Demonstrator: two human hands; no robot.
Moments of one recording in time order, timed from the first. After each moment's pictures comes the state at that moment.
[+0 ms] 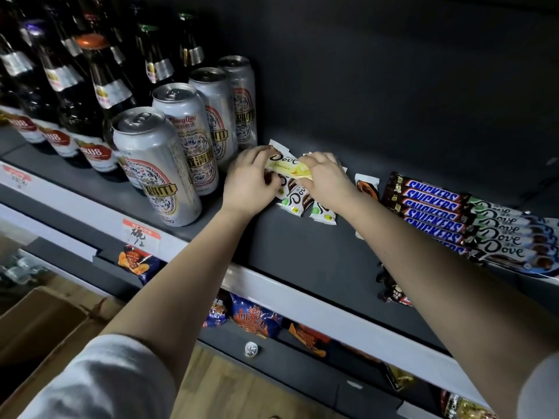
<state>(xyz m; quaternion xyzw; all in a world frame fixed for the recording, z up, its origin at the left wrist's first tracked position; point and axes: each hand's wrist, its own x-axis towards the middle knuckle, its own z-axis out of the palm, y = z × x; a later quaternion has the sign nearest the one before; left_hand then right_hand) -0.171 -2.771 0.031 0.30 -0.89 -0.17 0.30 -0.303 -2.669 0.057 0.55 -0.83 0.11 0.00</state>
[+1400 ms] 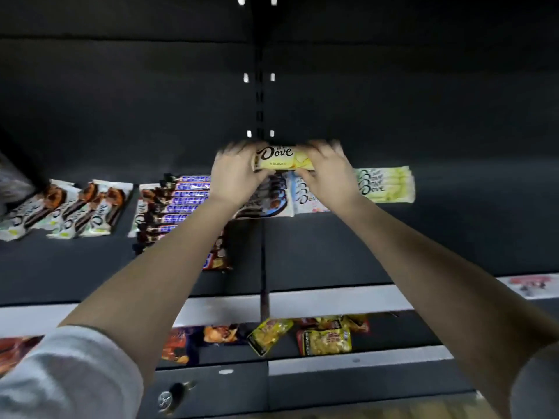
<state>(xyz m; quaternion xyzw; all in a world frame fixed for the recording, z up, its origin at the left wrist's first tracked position) -0.371 -2.459 0.100 0.05 -0.92 -0.16 0.35 -0.435 -2.279 0.106 0.36 -0.88 0.20 0.25</state>
